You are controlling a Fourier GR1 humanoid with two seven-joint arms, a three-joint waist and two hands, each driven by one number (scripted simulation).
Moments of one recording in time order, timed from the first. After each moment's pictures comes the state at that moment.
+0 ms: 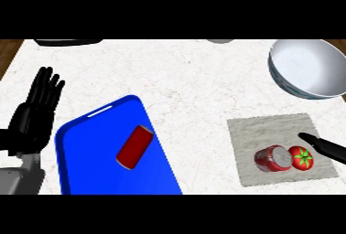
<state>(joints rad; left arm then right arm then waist) -0.14 0.39 -0.03 -1.56 0.36 0.18 -0.07 0.02 -0.35 -0.23 -1.46 -0.23 -0.30 -0.09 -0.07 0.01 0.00</state>
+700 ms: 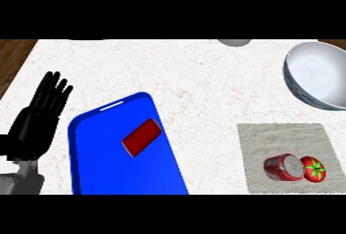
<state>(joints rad) -0.10 0.37 -0.03 -1.61 0.46 0.07 -0.02 0.23 -0.74 -0.27 -1.35 -0.10 -0.06 0.09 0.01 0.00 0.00</state>
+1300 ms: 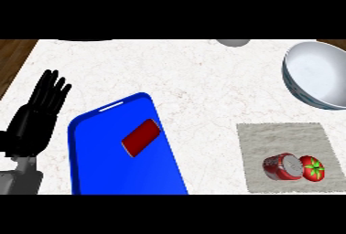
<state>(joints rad) -0.12 0.37 0.01 -1.58 0.46 0.04 -0.01 0.16 -0.95 -0.18 -1.55 -0.27 0.37 0.57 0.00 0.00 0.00</state>
